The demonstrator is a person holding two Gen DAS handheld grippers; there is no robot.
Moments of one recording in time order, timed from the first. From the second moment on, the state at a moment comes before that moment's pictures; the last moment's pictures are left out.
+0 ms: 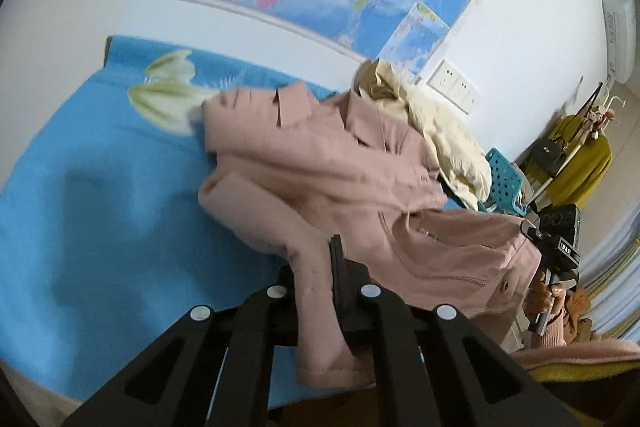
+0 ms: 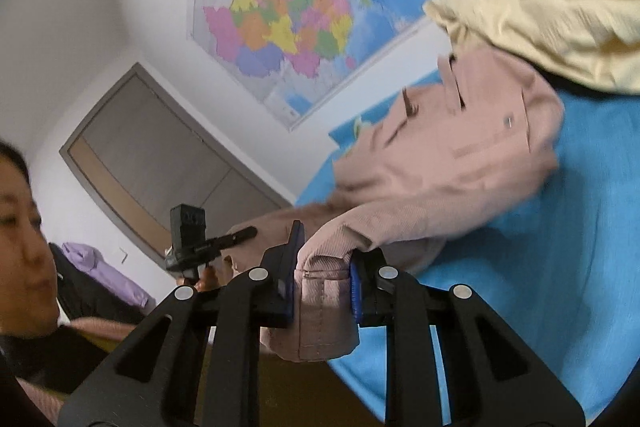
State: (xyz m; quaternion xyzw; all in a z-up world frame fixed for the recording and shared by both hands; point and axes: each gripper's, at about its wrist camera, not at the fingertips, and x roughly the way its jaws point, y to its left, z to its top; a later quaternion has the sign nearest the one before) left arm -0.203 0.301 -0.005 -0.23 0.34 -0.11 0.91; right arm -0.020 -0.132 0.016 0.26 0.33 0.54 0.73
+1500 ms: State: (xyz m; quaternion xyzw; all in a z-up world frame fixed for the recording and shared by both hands) left arm 0.047 0.351 0.031 -0.13 0.34 -0.01 0.93; right arm 0.174 -0.008 0.047 0.07 0.34 0.38 0.86
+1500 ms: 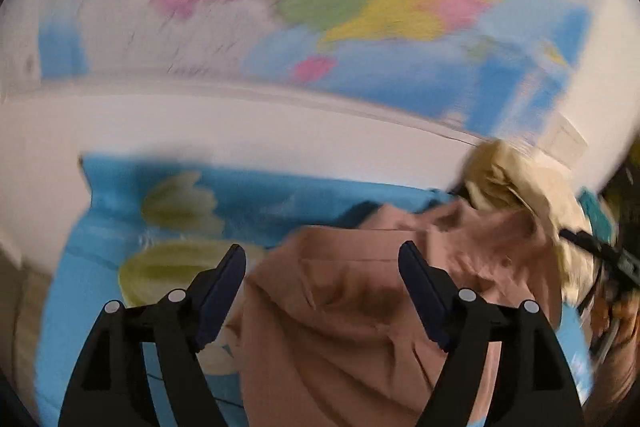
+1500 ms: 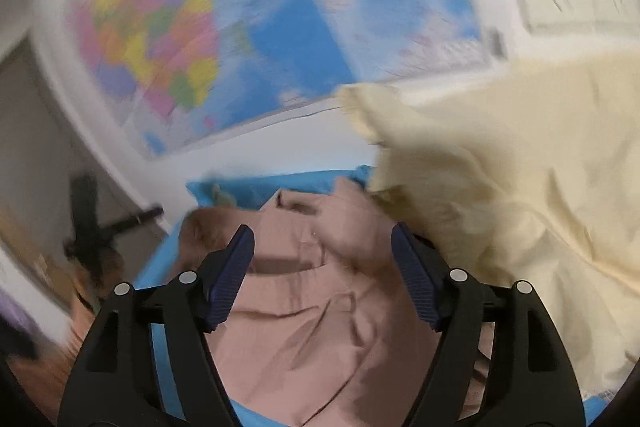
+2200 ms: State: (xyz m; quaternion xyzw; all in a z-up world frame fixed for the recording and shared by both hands) left arm 0.101 0.278 -0.001 -0.01 0.38 -0.05 0.92; right arm 0.176 0.093 0.027 -0.09 0.32 0.41 0.85
